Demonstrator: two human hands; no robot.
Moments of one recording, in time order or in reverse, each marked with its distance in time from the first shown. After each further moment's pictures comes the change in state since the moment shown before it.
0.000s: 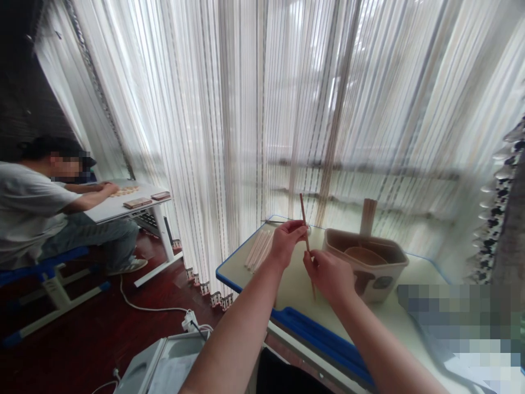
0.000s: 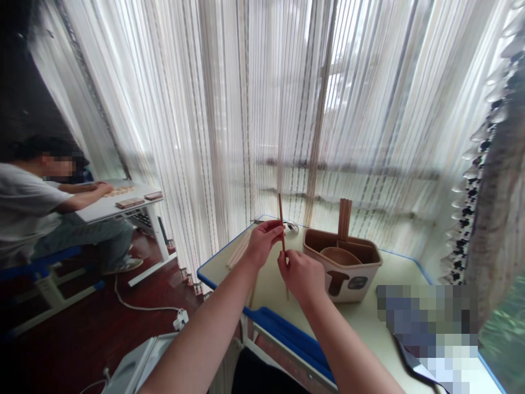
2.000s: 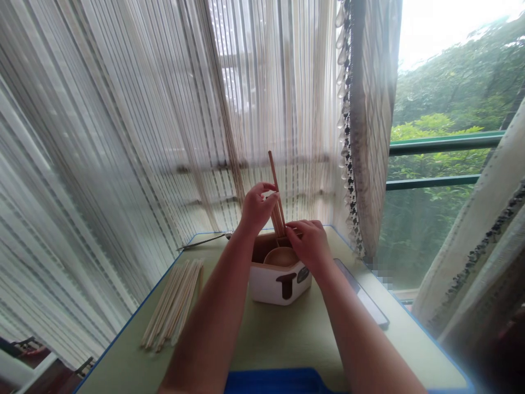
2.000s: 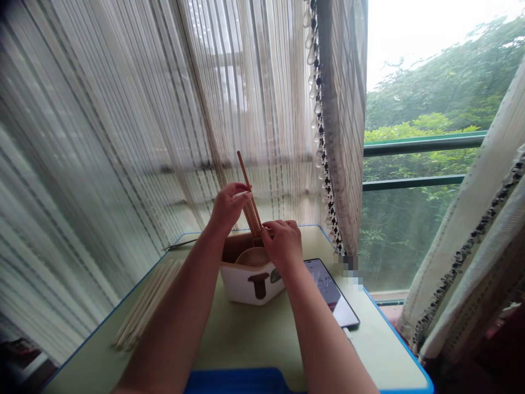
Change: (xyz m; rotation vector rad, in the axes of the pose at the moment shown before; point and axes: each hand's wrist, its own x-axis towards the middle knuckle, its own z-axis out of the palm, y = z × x) left_hand 0.094 -0.031 0.155 0.564 -0.357 0.445; right_hand 0.026 0.139 -0.046 0.078 0.236 0.373
